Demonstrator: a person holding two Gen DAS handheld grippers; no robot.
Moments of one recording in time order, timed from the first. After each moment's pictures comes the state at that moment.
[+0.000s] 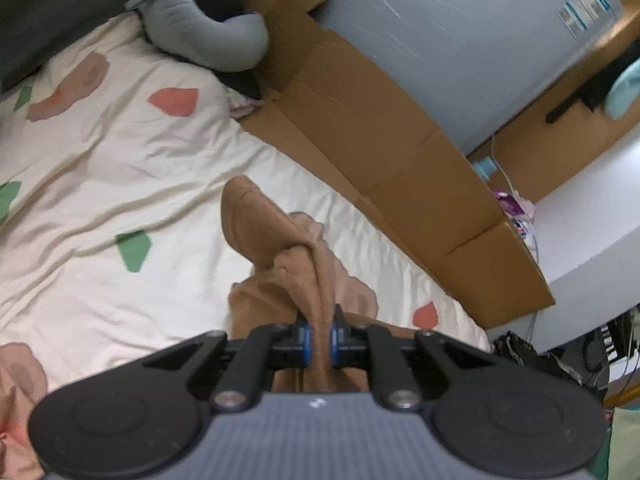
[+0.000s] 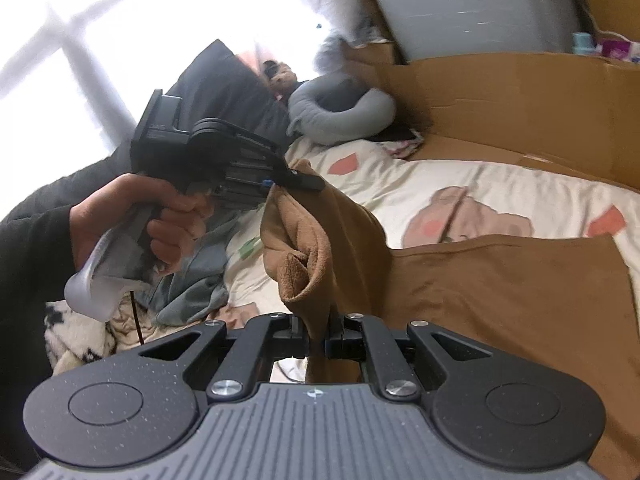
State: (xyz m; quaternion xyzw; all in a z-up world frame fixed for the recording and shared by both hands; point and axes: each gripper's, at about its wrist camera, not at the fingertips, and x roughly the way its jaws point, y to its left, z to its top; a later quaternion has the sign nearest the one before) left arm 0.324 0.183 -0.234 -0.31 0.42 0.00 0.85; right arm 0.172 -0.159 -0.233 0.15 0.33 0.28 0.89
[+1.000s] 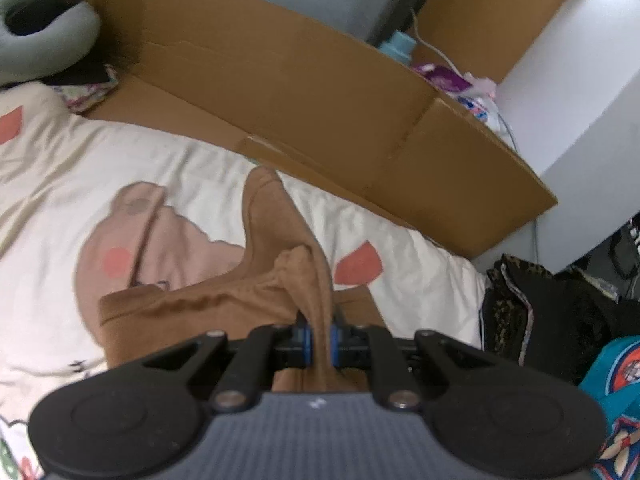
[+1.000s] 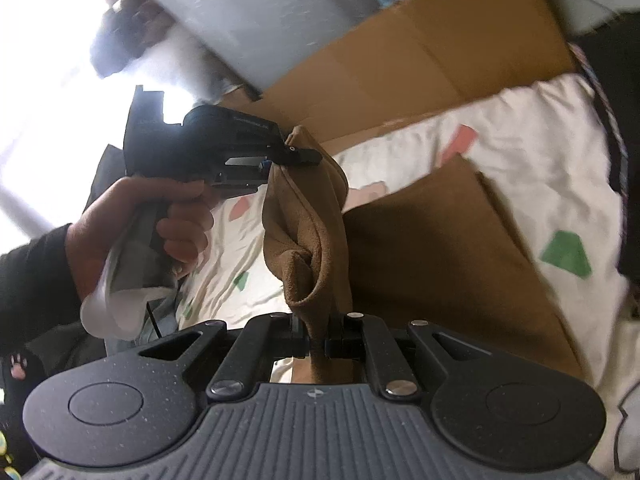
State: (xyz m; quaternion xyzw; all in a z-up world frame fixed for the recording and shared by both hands) left arm 0.424 -0.018 -0.276 -0.17 0.47 -0.07 0.86; right arm 0.142 -0.307 -0.297 0.33 0.34 0.14 0.87
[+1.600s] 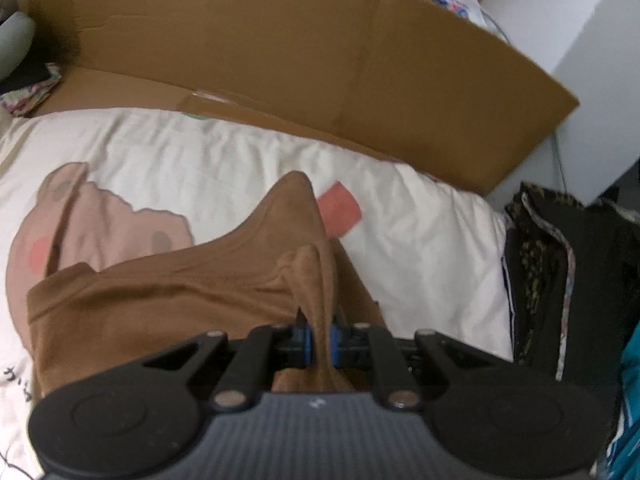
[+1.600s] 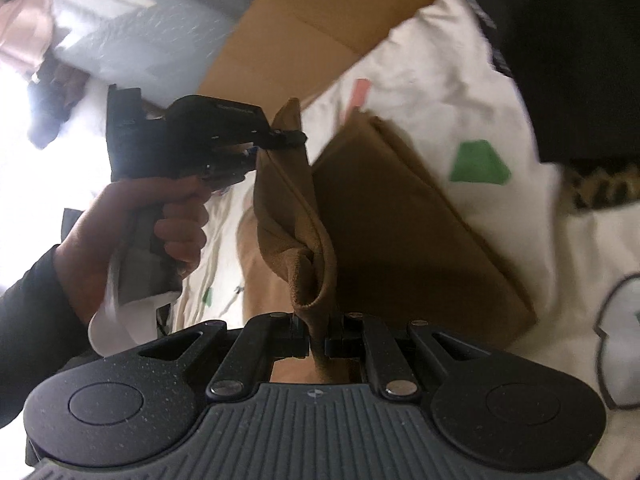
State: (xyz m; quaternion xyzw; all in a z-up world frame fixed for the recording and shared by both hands) left arm 0.443 -0.104 -0.339 -0.09 0.51 -0.08 0.85; right arm 0.130 -0.351 -0.367 0.45 0.36 0.07 0.81
